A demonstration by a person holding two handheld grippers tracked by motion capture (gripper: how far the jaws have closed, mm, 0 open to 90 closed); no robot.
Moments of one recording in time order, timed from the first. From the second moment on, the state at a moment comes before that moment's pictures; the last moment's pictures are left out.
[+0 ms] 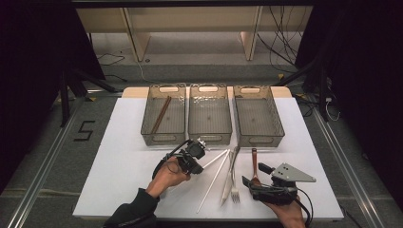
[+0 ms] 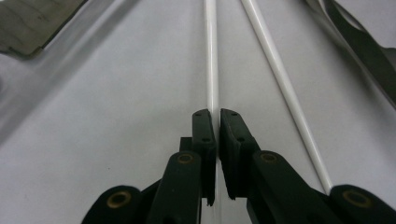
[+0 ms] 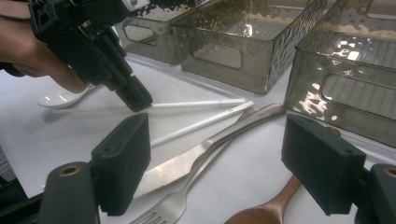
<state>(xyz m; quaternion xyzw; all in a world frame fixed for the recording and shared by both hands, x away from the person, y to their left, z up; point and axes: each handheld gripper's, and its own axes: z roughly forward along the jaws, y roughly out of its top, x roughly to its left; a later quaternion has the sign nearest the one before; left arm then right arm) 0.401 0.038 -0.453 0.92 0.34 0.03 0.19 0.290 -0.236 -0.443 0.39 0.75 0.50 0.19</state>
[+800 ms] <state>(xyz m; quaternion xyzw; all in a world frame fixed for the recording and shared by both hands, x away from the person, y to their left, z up) 0.403 0.026 -0.460 0.93 0.34 0.03 0.14 0.290 -0.235 -0.443 0.39 0.75 0.50 0.19</state>
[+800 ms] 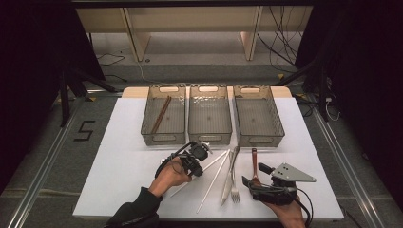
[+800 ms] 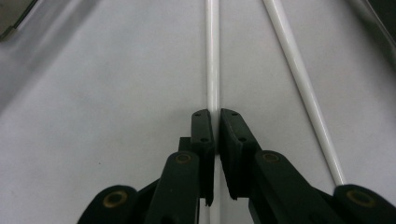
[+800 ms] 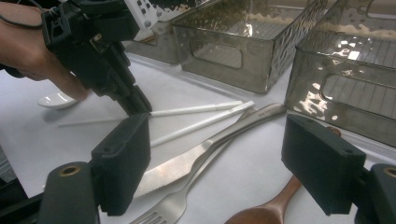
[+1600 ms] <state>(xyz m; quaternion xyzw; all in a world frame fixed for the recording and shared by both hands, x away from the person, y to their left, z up) 0.400 0.033 -0.447 0.93 0.32 0.04 0.16 0.289 -0.236 -0.443 0.39 0.75 0.50 0.19</state>
